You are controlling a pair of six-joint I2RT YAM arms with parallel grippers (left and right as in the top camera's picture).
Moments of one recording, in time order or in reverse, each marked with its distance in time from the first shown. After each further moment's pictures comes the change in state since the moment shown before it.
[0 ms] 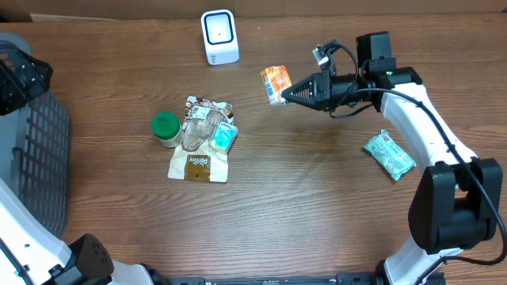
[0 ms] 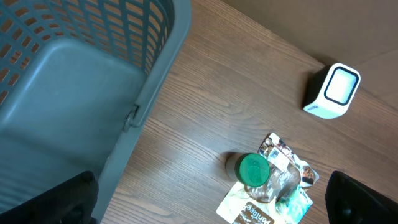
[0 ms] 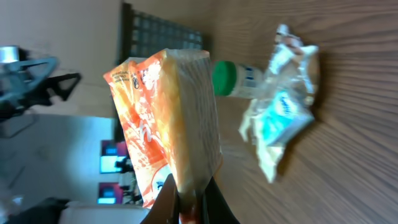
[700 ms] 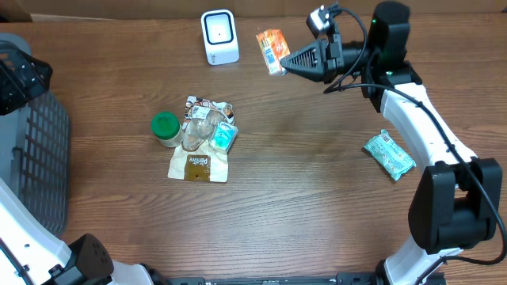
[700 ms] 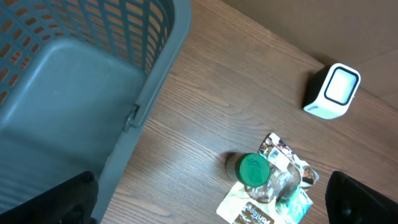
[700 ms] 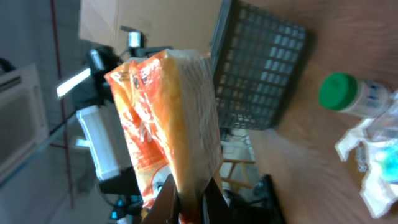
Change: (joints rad) left arm 0.000 0.000 0.000 0.000 0.000 0.000; right arm 0.000 0.000 -0.002 0.954 -0.312 0.879
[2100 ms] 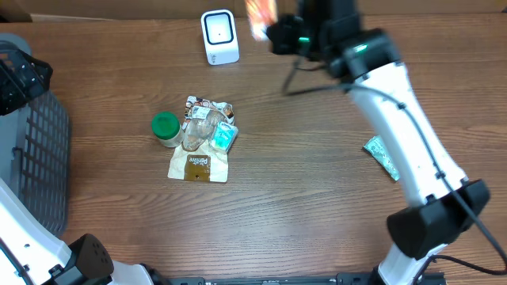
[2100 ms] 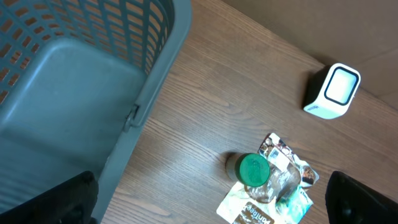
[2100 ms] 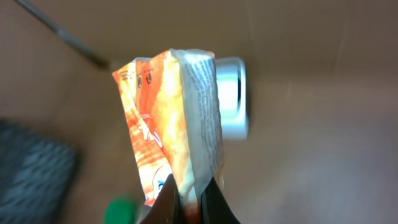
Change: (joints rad) left arm 0.000 0.000 0.000 0.000 0.000 0.000; right arm 0.307 0.031 0.559 -1.051 1.381 -0.823
